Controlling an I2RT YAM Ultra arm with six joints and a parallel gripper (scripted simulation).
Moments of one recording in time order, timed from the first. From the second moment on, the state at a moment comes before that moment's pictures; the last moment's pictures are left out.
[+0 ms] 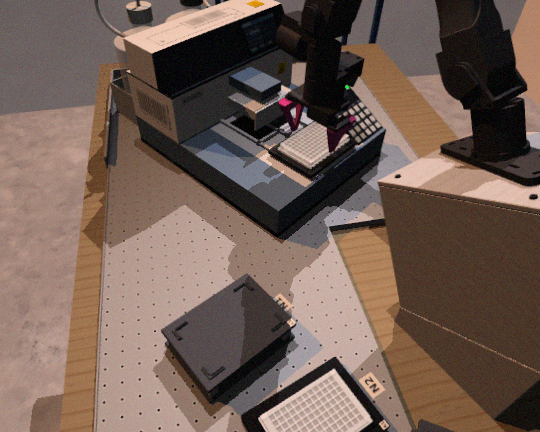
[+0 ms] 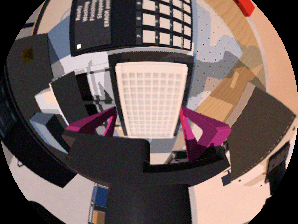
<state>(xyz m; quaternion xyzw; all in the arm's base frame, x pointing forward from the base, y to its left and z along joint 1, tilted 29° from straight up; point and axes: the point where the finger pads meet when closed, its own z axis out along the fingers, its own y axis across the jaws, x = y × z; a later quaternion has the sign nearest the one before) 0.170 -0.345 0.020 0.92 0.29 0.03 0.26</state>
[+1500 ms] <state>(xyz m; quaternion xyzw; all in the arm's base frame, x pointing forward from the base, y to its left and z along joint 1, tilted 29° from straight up) 0.159 -0.315 0.080 0.92 0.30 0.03 0.26</state>
